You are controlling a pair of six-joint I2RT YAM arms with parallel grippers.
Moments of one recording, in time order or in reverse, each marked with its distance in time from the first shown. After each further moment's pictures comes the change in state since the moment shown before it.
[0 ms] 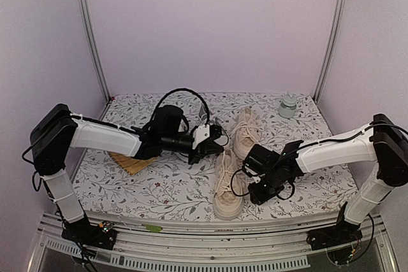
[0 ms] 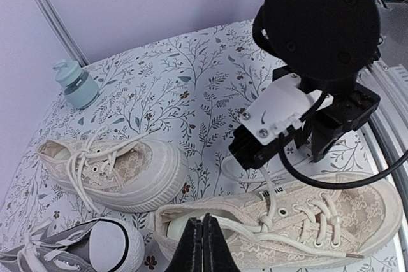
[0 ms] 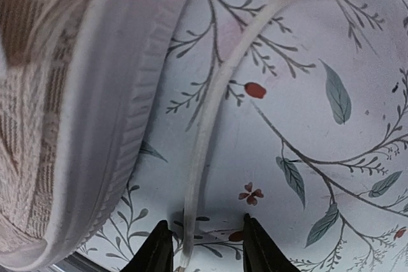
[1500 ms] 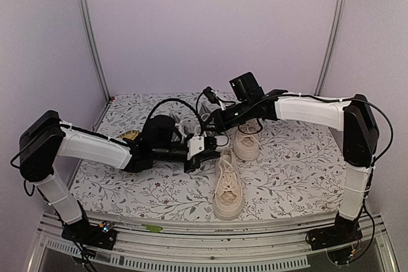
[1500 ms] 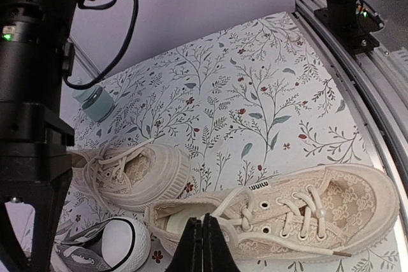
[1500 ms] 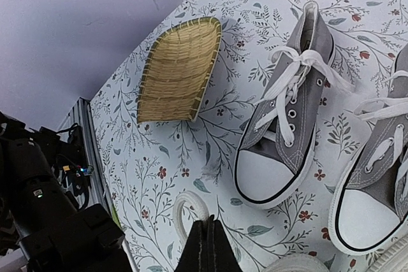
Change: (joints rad) left arm -0.068 -0.111 -0.164 0.129 -0.113 0.058; right arm -0.249 0.311 0.686 0.298 -0.544 -0.240
